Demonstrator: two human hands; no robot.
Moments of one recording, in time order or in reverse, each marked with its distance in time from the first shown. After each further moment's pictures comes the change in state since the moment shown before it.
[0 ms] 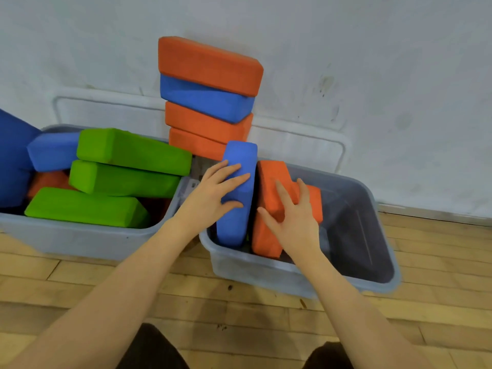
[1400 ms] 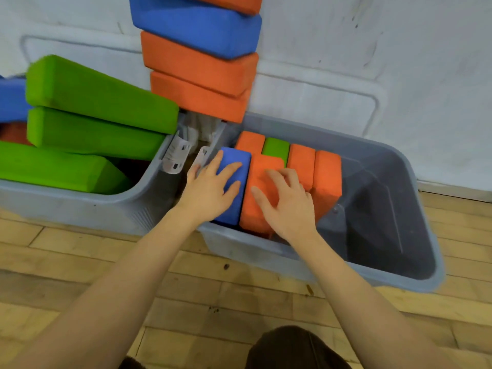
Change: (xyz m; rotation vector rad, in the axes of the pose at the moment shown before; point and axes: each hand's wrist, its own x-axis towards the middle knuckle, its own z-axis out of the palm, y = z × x) left_hand -0.032 -0.019 0.099 0.289 -0.363 -0.477; right_hand 0.006 0.059 0.078 0.044 -0.127 -0.042
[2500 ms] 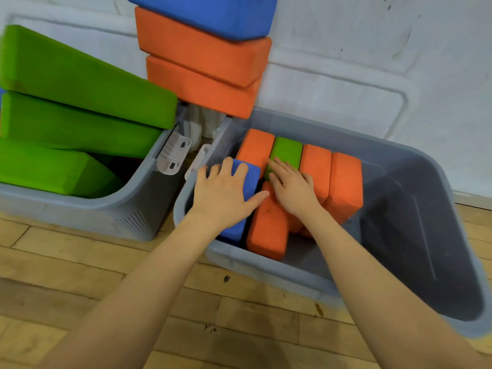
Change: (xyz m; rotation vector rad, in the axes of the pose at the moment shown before) left_hand 0.024 0.018 0.022 0.281 -0.009 -0.086; right_hand 0.084 0.054 0.059 -0.106 -0.316 -0.049
